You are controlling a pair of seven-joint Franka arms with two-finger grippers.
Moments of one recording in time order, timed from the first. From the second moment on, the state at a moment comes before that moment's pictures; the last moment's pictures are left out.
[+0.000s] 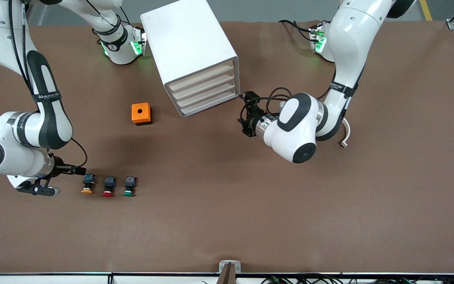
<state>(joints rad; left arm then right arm) -0.48 0.67 -0.10 -1.42 -0.79 1.57 -2.16 -0.05 0.54 -0.05 -1.71 -0.03 2.12 0.07</state>
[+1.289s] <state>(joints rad) -0.63 0.77 -0.10 -1.42 -1.07 1.56 -2.43 -0.04 0.68 -0.04 -1.71 0.00 2.33 0.07</state>
